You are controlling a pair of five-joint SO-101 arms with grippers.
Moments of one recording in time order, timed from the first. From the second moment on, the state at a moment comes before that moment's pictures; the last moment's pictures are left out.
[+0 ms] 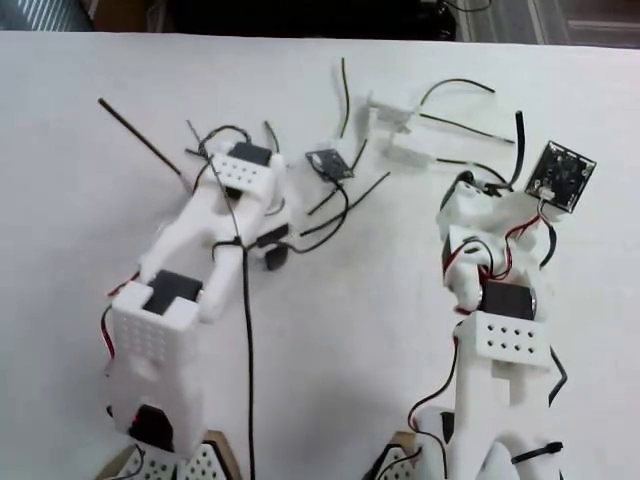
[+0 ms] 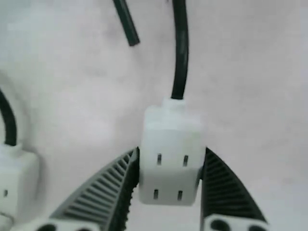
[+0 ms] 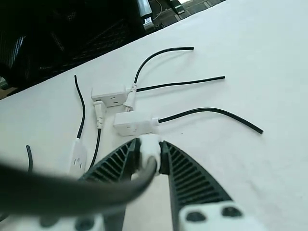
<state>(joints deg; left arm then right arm) 12.6 30.3 -8.6 79.6 -39.9 5.2 -45.1 56.7 25.1 -15.8</state>
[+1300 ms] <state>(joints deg) -15.1 -48.3 51.0 66.7 -20.6 -36.4 -22.5 49.7 28.7 -0.6</state>
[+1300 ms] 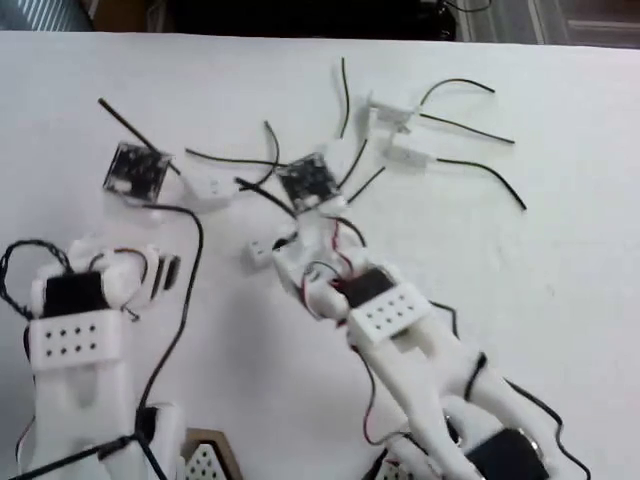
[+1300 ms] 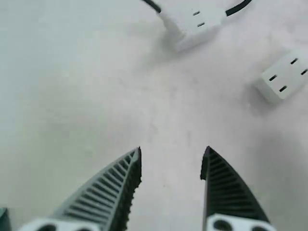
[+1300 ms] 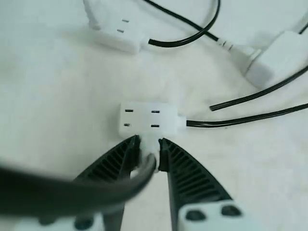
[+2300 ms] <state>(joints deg) -16.8 -55.3 70.0 55.8 -17.0 -40.0 7.5 32.1 24.4 7.3</state>
